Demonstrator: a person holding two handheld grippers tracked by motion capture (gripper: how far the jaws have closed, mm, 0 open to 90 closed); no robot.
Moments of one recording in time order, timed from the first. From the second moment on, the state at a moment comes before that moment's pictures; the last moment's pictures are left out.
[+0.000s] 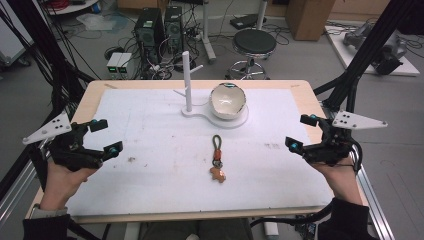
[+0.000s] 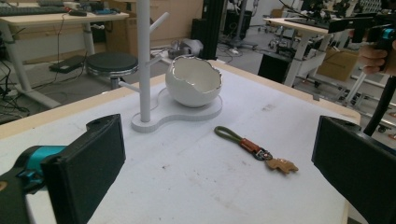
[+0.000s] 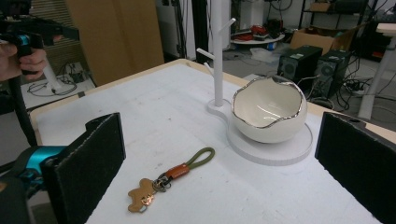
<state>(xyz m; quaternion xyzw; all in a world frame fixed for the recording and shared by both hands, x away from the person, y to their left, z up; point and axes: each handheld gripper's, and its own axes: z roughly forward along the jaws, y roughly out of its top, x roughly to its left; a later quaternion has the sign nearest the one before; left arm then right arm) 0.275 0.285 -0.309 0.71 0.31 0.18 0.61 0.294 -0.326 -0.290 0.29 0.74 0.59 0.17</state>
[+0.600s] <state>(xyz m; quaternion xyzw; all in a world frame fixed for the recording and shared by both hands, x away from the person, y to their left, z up) 0.275 0.283 -0.311 0.70 0.31 0.19 0.61 0.305 -0.310 -0.297 0.30 0.74 0.57 0.17</state>
